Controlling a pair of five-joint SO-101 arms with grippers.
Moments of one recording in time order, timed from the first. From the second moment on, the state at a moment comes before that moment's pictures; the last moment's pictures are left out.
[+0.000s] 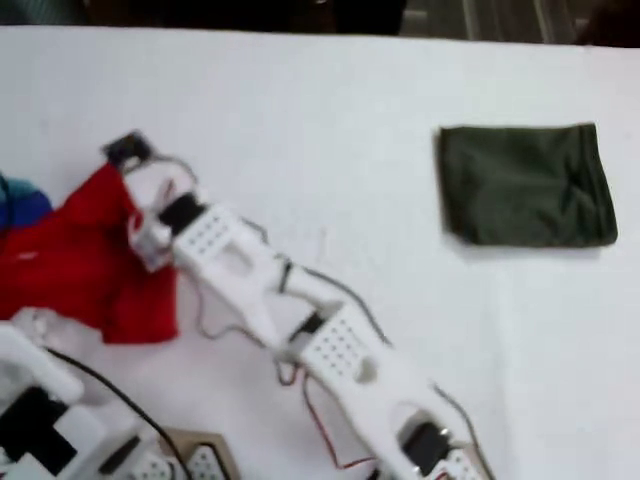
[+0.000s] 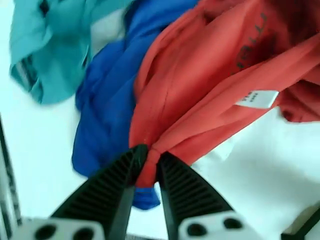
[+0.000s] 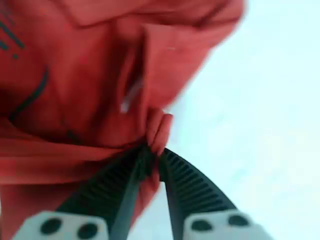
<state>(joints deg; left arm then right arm) -57.1 -9.3 -15.3 100.1 -54.5 -51.3 56.9 -57.4 74.3 -8.5</state>
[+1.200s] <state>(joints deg) -5.4 -9.8 -42.9 99.9 -31.6 -14.6 10.5 -57.3 93.5 6.7</state>
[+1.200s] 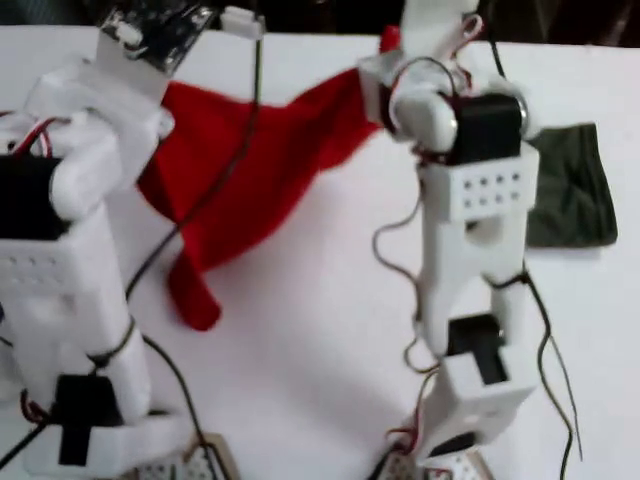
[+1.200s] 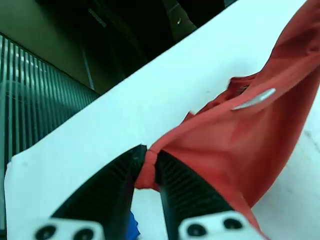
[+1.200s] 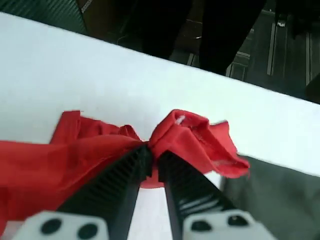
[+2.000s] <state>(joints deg) -9.1 -10.5 20.0 89.5 -31.4 -14.8 -3.0 1.3 89.2 6.9</state>
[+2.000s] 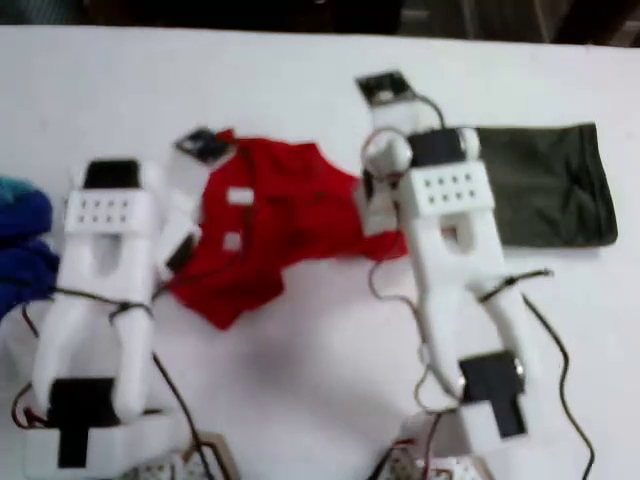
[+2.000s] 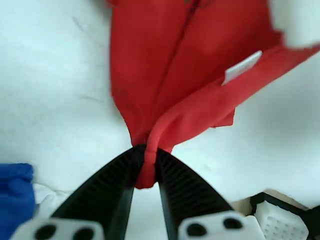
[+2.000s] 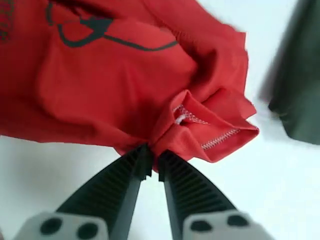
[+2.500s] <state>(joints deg) -9.1 -10.5 33.8 80.7 -31.6 -14.8 -14.6 33.2 70.9 17.2</state>
